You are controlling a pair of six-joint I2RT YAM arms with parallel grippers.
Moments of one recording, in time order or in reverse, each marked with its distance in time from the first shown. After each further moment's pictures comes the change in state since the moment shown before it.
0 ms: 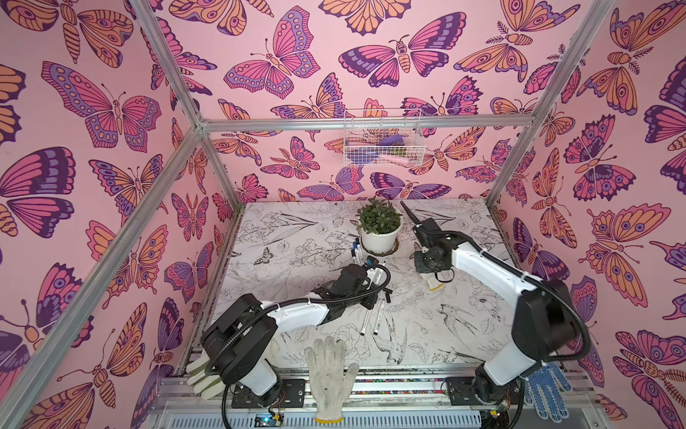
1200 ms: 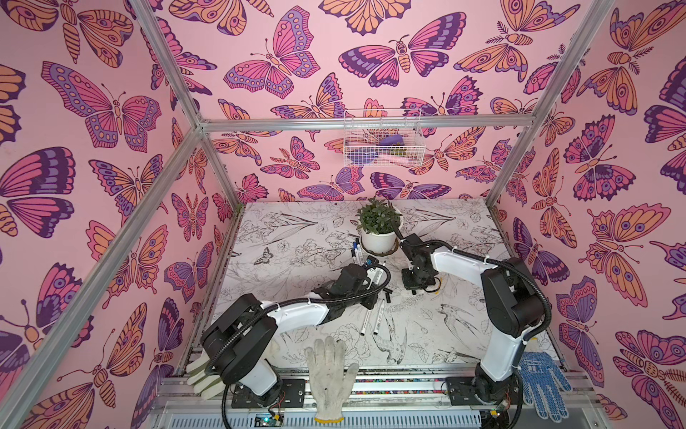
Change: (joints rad) left arm 0.000 0.000 0.001 0.000 0.006 0.000; right arm 0.035 0.150 -0.056 0.045 -0.152 0.009
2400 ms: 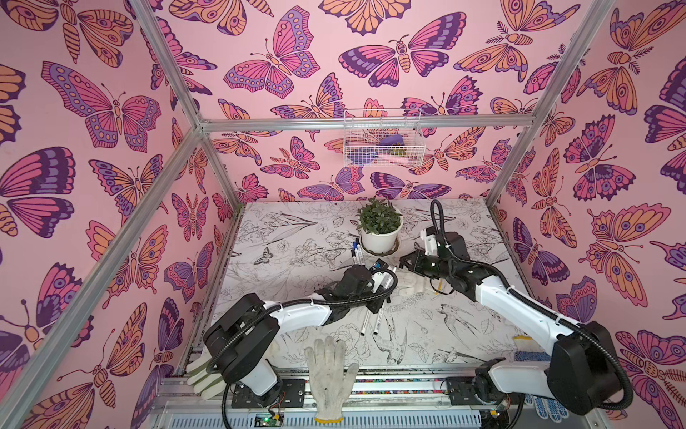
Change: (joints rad) left arm -0.033 0.013 0.013 0.048 0.113 0.060; right arm -0.056 -0.554 -0.346 0.633 -0.357 0.355
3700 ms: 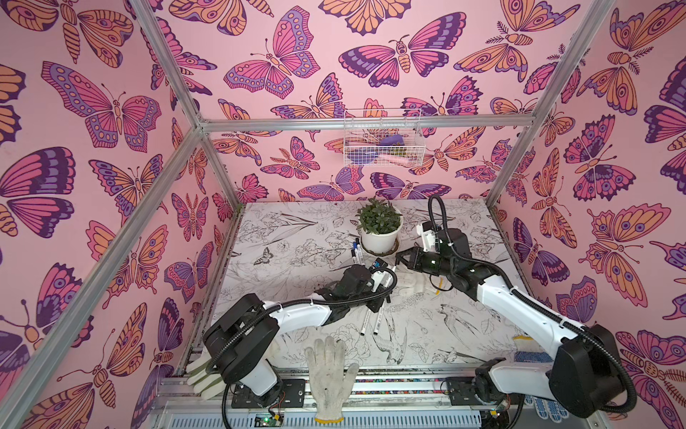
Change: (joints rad) left arm 0.000 -0.003 0.000 0.008 -0.012 -0.012; right arm 0.008 -0.004 0.030 0.015 -0.095 -0.065
